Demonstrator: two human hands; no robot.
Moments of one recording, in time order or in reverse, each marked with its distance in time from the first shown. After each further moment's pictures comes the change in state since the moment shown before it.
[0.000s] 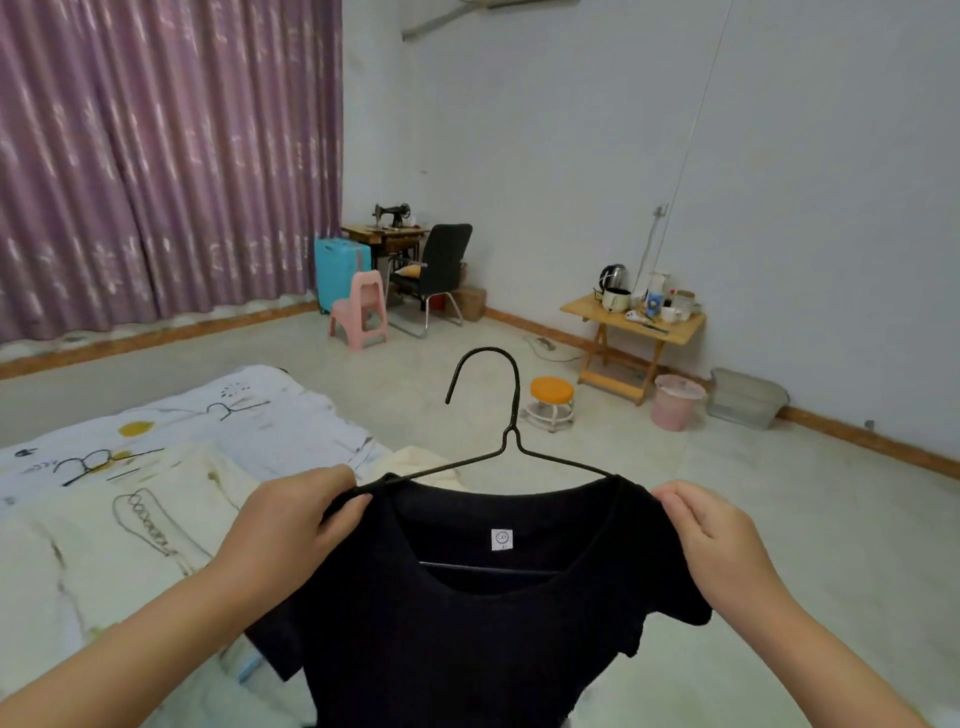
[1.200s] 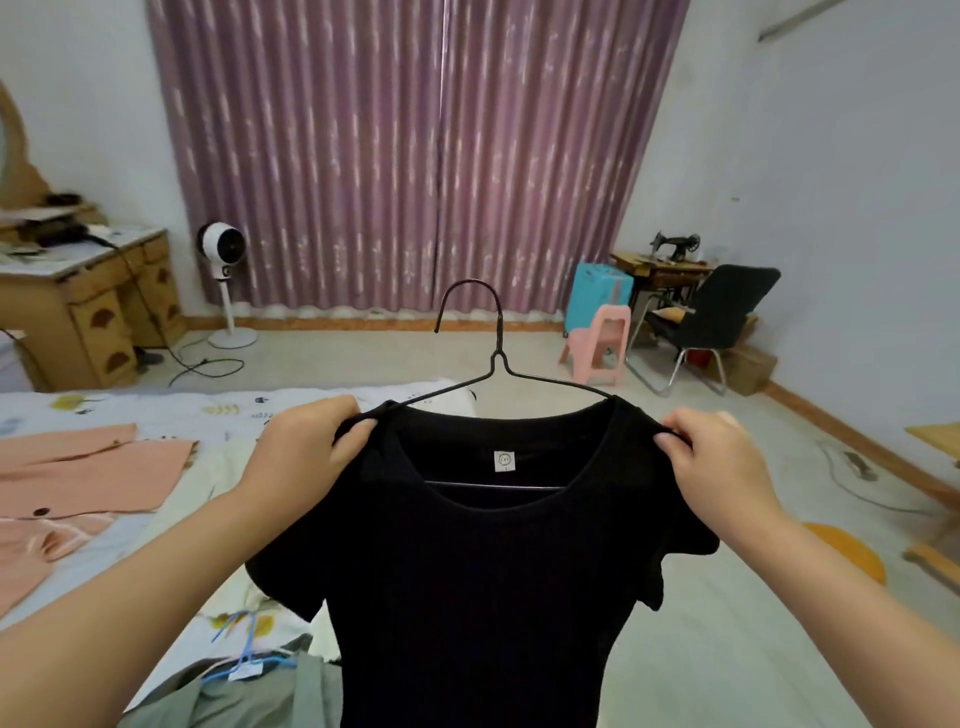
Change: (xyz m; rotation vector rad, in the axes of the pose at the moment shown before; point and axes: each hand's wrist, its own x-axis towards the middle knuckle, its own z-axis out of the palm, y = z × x) left_hand 0.292 -0.131 0.122 0.412 0.348 -0.562; right_hand 0.534 0.013 0.223 -0.068 -0.201 -0.592
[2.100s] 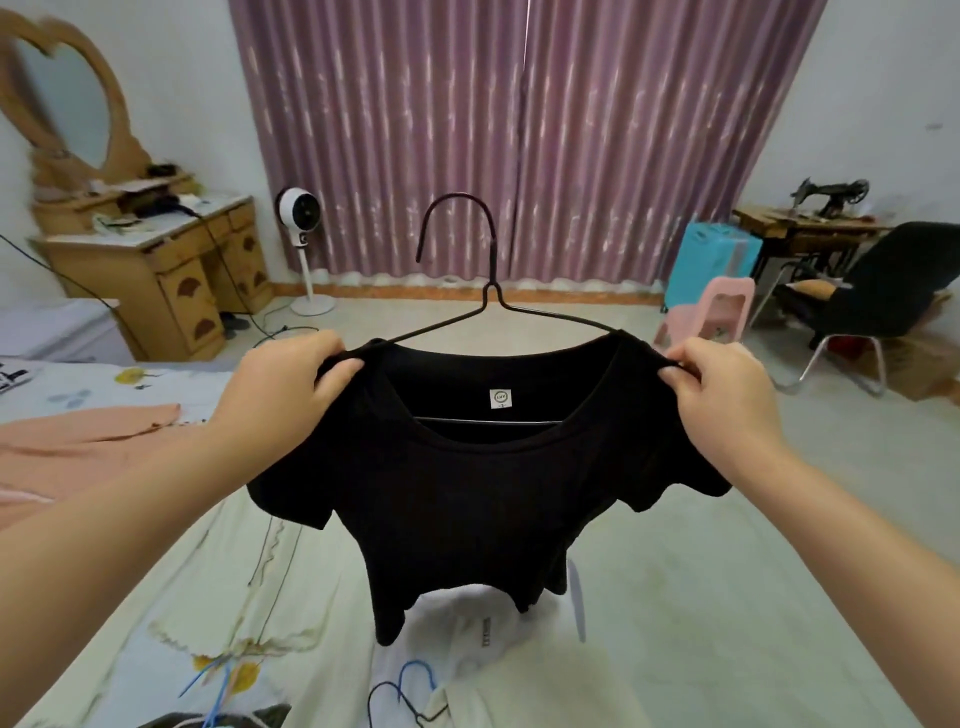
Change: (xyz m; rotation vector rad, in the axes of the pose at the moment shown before) left_hand 0.181 -0.063 0.121 0.279 0.071 -0.022; right_hand 0.247 0.042 0.172 0.212 0.004 -0.167
